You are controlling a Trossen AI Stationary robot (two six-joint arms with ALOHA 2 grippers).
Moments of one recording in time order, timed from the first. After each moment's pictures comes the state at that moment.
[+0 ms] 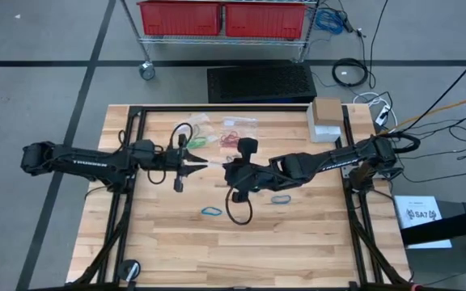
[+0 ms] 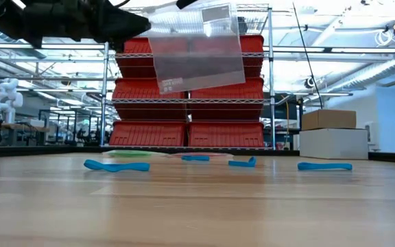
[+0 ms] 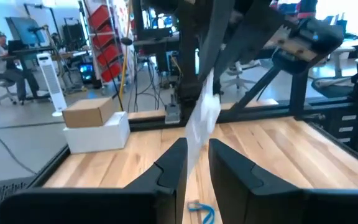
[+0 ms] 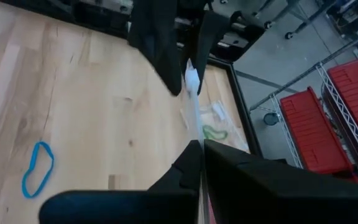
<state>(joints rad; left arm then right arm) 0.10 0.92 0.37 0.58 0.15 0.11 0.22 1.77 1.68 -0.58 0.60 -0.14</state>
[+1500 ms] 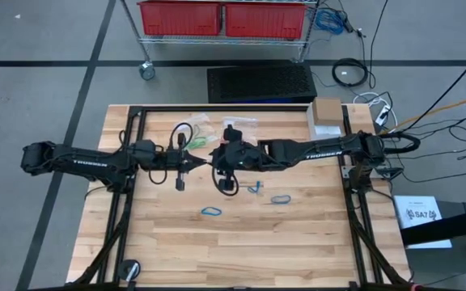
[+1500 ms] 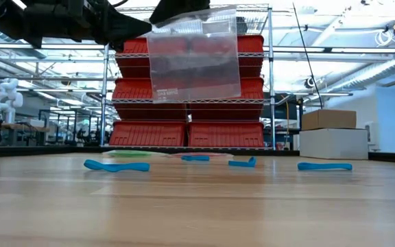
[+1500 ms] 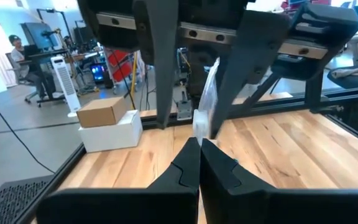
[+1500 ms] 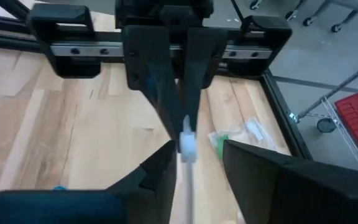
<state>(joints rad) 0.10 0.93 0.37 0.58 0.10 0.16 0.07 1.85 1.70 -0.42 0.31 -0.10</state>
